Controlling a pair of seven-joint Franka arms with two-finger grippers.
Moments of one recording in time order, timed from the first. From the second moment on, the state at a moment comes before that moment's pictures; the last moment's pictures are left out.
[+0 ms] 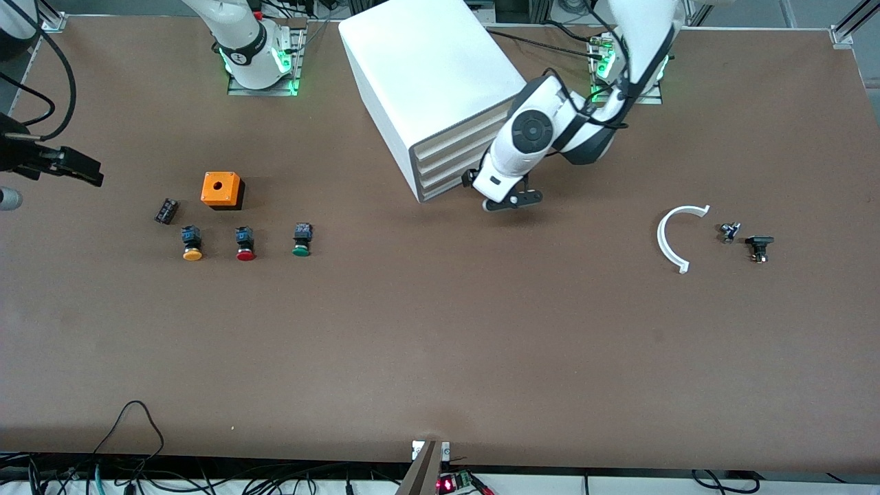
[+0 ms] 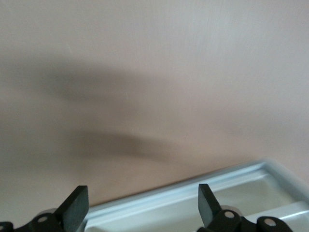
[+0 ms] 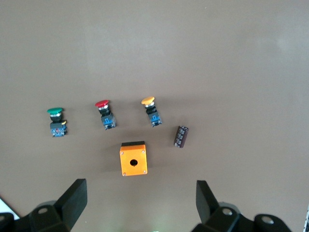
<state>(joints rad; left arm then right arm) -0.32 0.33 -0.36 -2.06 -0.17 2.33 -0.84 -0.03 0.05 0.00 -1.59 -0.10 1.55 0.03</state>
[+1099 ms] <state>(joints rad) -0.08 0.03 -0.01 -1.68 -0.09 1.74 -0.26 -0.03 -0.18 -0.02 -1.92 -0.05 1.72 -0.05</state>
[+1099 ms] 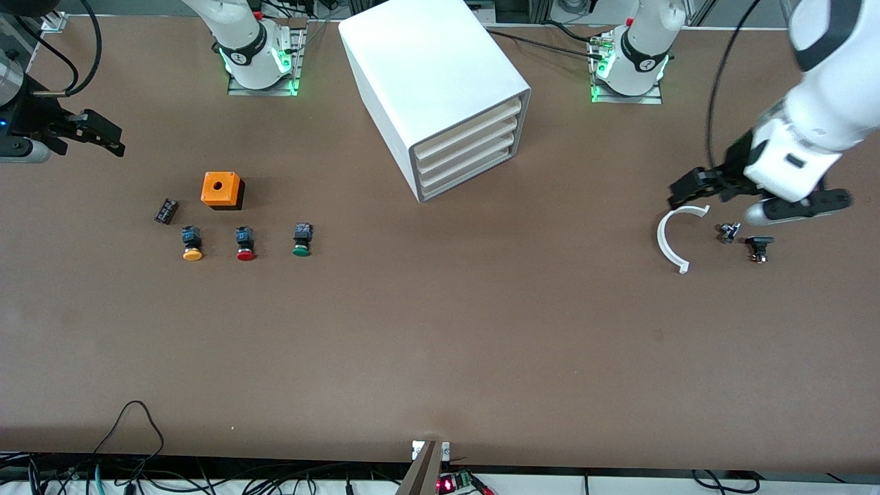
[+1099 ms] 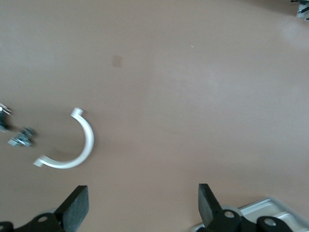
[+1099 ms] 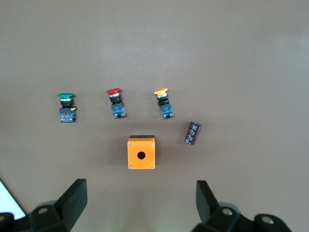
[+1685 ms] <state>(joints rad) -0.04 -0.04 0.02 -1.68 -0.01 1.67 -0.09 -0.03 -0.25 -0.02 -1.98 -0.05 1.73 -0.03</state>
